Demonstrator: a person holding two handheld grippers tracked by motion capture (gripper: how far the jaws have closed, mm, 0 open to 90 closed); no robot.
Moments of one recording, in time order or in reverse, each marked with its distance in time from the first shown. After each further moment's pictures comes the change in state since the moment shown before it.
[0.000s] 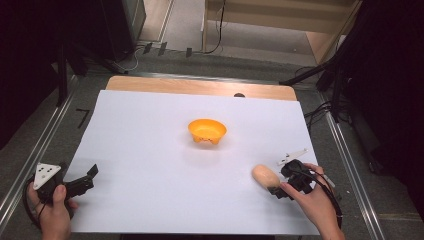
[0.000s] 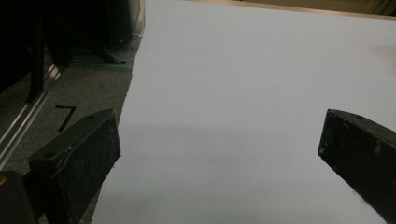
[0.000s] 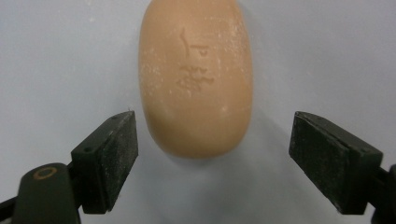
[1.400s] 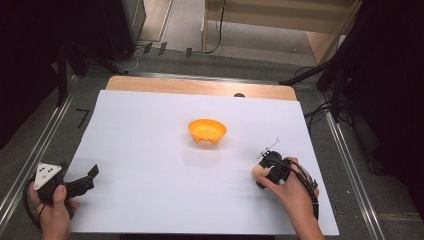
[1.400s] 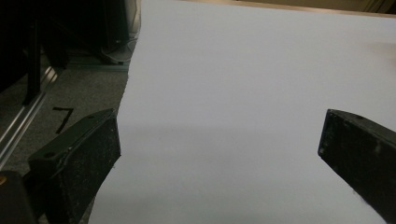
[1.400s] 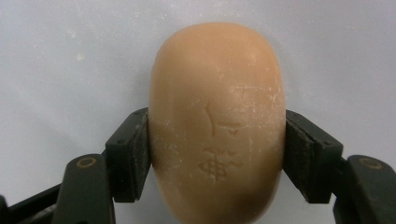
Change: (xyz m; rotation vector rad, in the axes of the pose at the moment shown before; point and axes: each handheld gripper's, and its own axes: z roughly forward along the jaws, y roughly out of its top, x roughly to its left) left arm -0.001 0.000 0.000 -0.003 -0.010 0.010; right arm 0.017 0.048 0.028 0.189 -0.052 0.006
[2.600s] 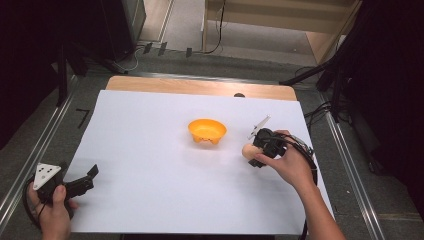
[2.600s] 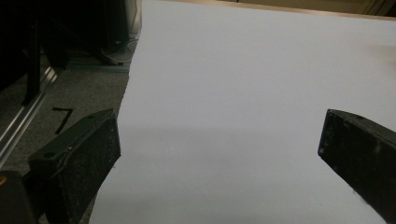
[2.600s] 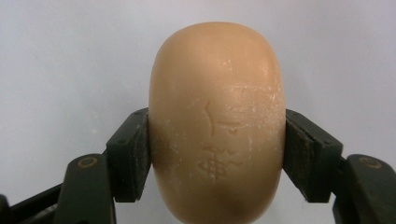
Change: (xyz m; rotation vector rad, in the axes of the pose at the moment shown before) left arm 0.001 0.000 0.000 -0.001 -0.003 -0.002; right arm -0.018 0.062 -0.030 -0.103 0.065 -0.316
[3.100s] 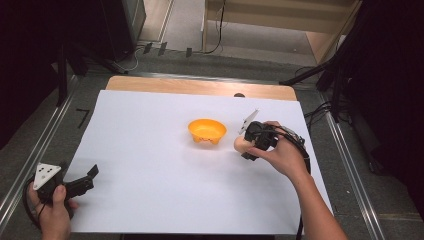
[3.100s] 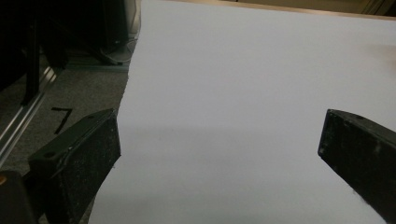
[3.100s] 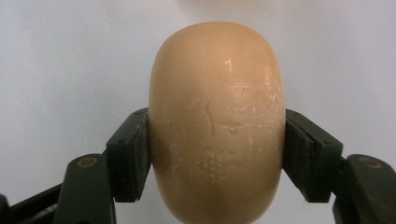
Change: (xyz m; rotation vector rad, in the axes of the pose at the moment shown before) left arm 0.000 0.000 0.000 0.001 -0.002 0.001; right arm -0.002 0.031 -0.002 -0.020 -0.023 -0.146
